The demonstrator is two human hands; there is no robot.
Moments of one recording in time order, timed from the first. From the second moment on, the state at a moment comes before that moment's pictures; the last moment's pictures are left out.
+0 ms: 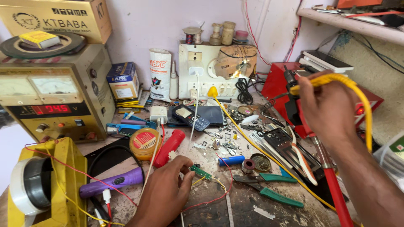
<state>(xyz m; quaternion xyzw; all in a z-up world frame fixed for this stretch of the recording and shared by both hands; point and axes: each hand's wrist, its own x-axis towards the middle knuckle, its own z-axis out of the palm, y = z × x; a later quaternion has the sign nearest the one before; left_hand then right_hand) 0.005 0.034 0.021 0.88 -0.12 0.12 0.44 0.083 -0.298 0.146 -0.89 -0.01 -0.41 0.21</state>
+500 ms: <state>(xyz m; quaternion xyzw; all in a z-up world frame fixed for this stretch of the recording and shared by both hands) 0.002 0.036 0.015 0.87 -0.17 0.22 0.41 0.028 -0.231 0.054 -0.87 -0.01 -0.09 0.49</state>
